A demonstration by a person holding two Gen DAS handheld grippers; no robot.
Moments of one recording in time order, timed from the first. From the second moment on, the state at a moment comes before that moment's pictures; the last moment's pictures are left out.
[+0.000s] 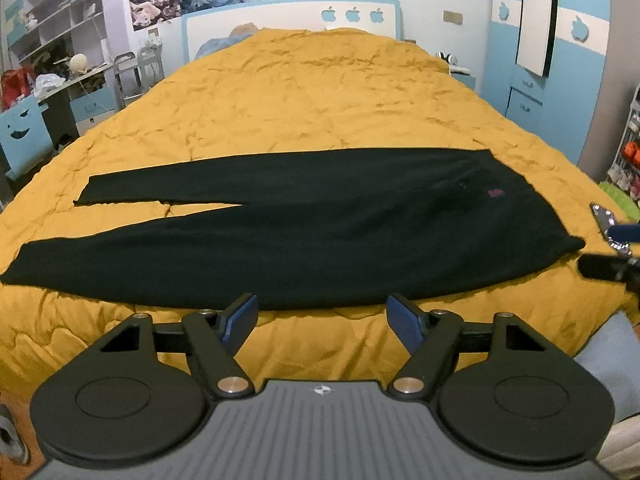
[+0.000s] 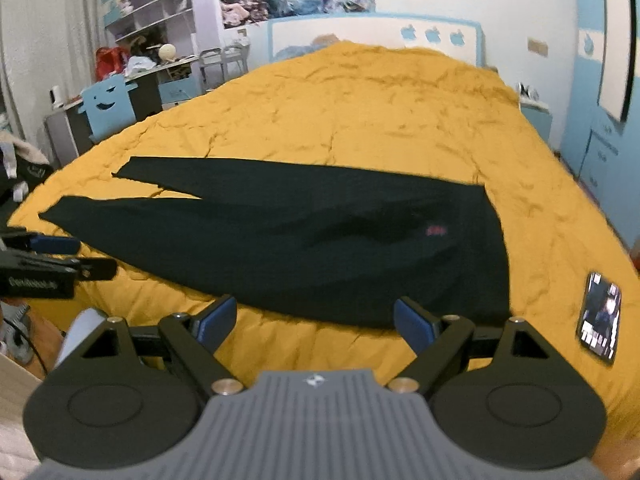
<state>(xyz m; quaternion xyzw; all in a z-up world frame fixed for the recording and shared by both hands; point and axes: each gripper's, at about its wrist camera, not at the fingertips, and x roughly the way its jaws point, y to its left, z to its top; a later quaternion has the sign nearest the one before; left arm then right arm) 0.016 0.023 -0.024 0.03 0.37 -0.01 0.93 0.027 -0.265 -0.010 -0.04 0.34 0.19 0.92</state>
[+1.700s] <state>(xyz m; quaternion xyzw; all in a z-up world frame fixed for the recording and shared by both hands) 0.110 0.244 -0.147 0.47 0.43 0.16 0.76 0.152 -0.314 -0.111 -0.45 0.38 0.30 0.75</state>
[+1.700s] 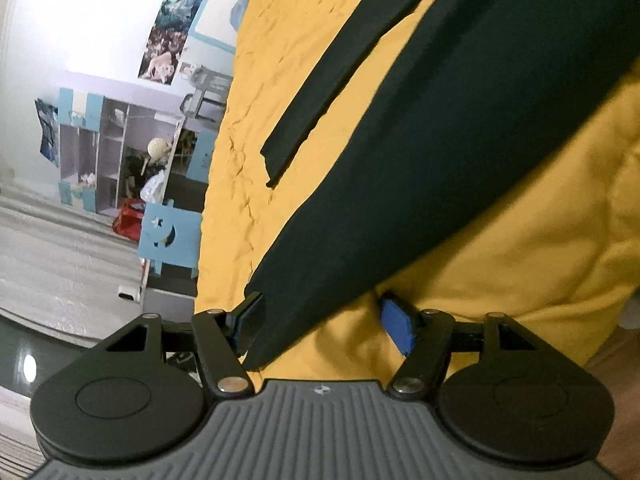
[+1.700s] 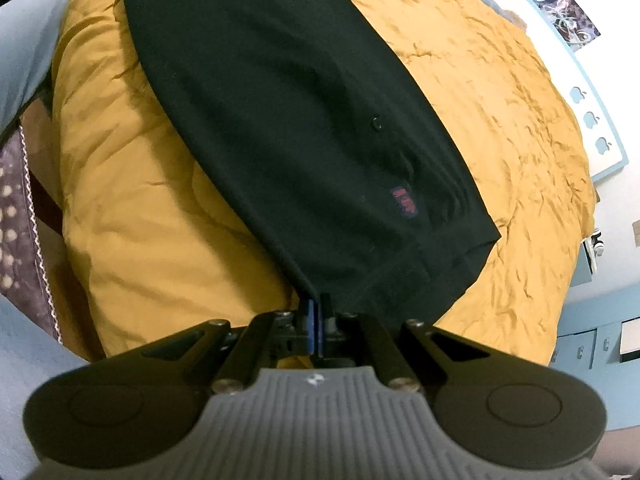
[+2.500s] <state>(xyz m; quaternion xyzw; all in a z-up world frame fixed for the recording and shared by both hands) 0.136 0.275 -0.074 0.24 0.40 0.26 0.85 0.161 -0.329 -0.088 -0.38 0.36 0.28 0.80</state>
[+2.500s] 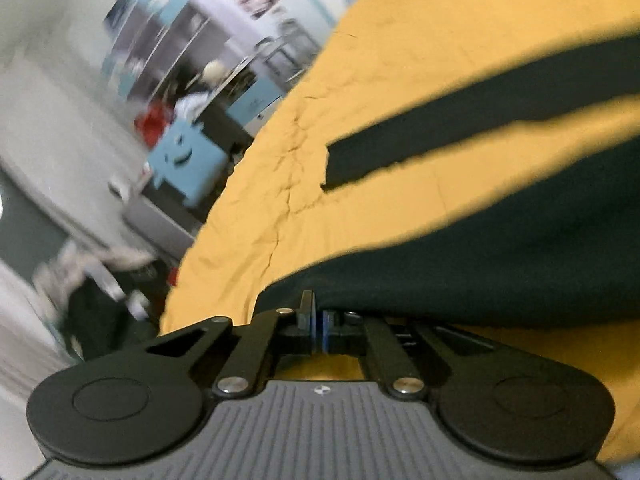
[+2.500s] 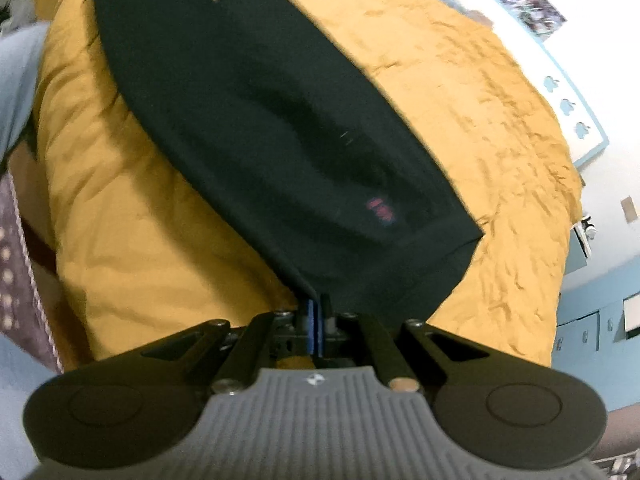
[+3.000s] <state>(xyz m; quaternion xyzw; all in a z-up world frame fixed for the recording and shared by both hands) 0.271 0.292 -0.016 0.14 0.41 0.31 0.85 0.320 -0.329 -0.044 -0.28 0.36 0.22 0.86</state>
